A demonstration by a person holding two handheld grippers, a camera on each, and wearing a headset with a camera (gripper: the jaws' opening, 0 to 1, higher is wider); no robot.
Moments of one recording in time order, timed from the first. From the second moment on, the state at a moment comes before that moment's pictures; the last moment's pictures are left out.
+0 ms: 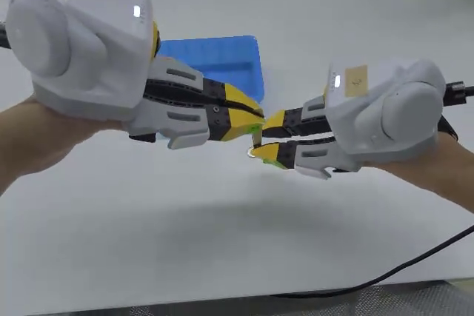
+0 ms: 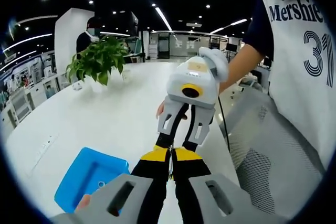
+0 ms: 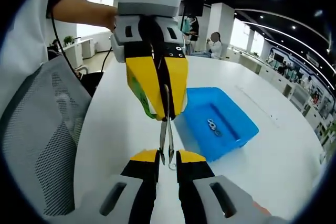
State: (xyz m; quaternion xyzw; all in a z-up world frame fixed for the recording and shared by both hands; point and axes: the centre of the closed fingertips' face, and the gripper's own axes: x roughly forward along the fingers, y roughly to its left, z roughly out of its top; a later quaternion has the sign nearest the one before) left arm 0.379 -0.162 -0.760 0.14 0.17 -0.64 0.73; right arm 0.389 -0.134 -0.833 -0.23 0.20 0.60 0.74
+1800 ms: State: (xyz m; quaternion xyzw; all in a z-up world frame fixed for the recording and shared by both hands) left arm 0.397 -0.152 -0.781 0.15 0.18 -0.63 0.74; right arm 0.403 -0.129 -0.853 -0.21 0.22 0.60 0.74
